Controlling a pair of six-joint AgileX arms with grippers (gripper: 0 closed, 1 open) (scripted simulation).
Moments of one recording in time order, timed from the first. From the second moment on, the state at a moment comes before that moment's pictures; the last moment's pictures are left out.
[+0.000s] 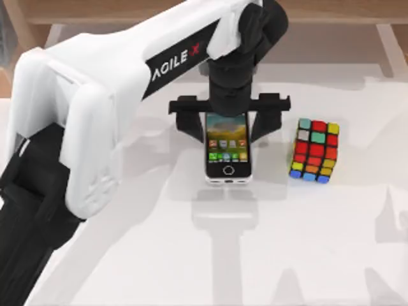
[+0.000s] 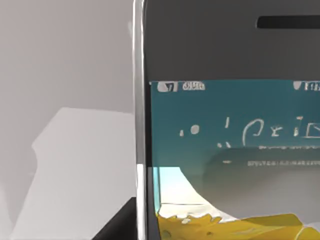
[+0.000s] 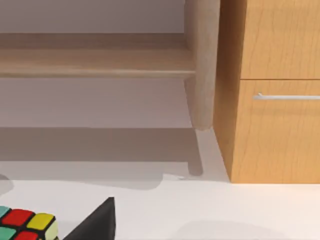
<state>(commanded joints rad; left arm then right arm) -0.67 2.56 2.35 -1.29 -0.02 -0.64 0.00 0.00 0.00 0.00 0.00 0.00</state>
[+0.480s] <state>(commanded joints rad) -0.67 2.58 2.31 -1.27 -0.02 -0.64 0.00 0.00 0.00 0.00 0.00 0.00</state>
